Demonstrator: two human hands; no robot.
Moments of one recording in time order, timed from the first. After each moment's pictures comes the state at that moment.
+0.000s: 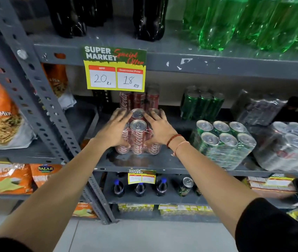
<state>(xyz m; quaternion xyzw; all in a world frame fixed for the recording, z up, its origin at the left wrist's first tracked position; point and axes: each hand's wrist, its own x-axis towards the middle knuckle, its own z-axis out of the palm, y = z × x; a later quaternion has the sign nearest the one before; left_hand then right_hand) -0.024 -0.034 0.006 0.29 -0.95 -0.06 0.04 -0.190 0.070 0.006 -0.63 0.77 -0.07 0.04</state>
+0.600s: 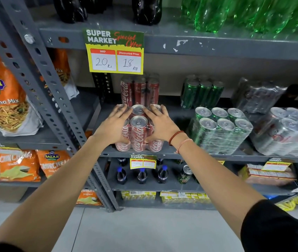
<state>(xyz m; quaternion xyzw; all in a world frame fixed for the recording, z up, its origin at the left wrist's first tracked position) 0.002 0.001 0.005 0.31 -0.95 -0.05 0.04 -0.168 0.107 0.005 -0.63 0.77 -0.08 0.05</state>
